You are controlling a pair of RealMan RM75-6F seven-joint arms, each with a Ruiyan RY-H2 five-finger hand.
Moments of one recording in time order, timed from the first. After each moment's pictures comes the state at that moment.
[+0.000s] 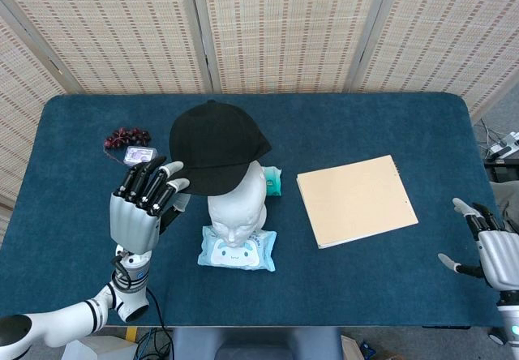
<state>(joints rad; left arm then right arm) -0.72 -1.78 -0.35 -1.22 1.85 1.90 0.36 0.07 -1.04 0.06 -1.62 -1.47 1.43 0.10</state>
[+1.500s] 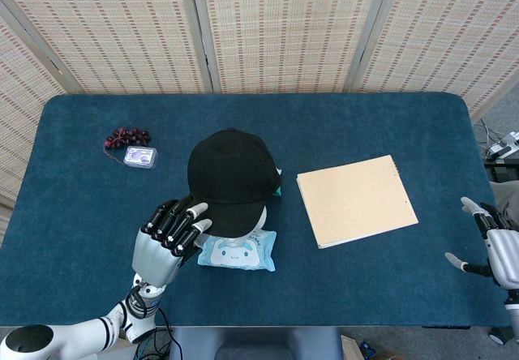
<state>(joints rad) -0.67 -1.90 -0.21 -1.12 1.96 1.98 0.37 0.07 -1.01 0.07 -1.61 -1.44 1.40 0.14</state>
